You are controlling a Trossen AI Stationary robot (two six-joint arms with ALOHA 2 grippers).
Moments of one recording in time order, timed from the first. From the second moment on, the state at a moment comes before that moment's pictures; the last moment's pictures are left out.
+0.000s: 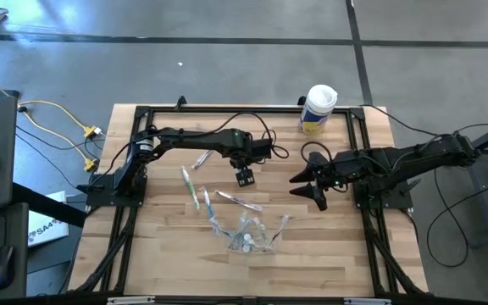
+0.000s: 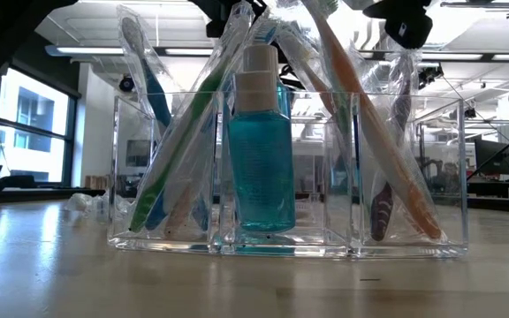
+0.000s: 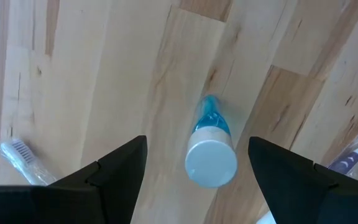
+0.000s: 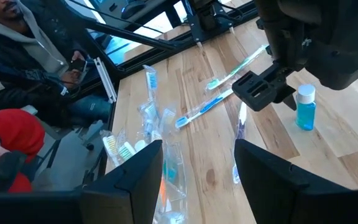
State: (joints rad) left arm 0.14 2.08 1.80 -1.09 -0.15 -0.16; right arm 0.20 0.96 0.82 -0.28 0.06 0.53
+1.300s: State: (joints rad) left arm 0.14 2.14 1.80 -1.10 -0.19 -0.16; right arm 0.27 0.96 0.82 -0.28 0.11 0.53
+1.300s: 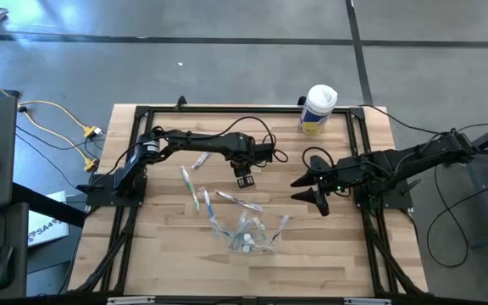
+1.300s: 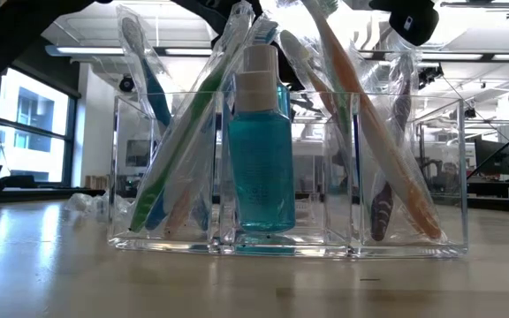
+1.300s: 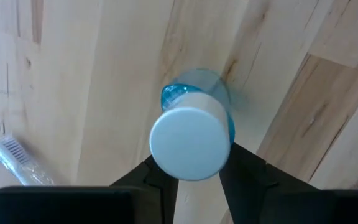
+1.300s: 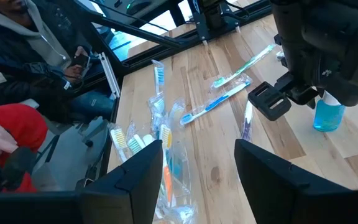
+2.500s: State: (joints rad) left arm 0.14 2.14 1.80 -1.27 -0.08 -0.13; right arm 0.27 0.96 0.82 -0.28 0.06 0.44
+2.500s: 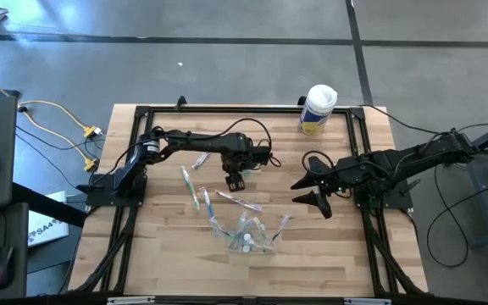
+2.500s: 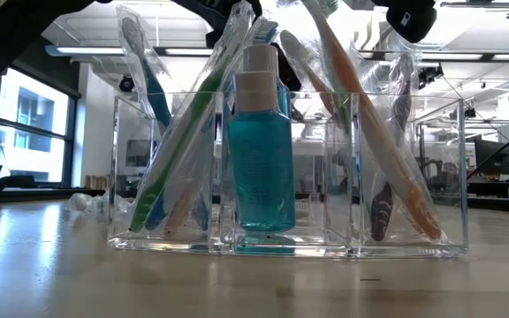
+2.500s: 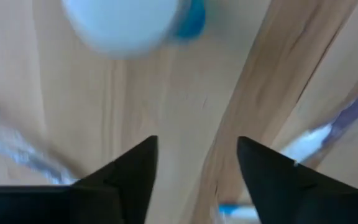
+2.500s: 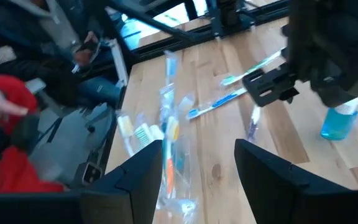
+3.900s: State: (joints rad) left arm 0.15 2.04 2.03 -1.23 -0.06 -0.83; right arm 0.27 0.83 0.82 -0.50 -0.11 0.19
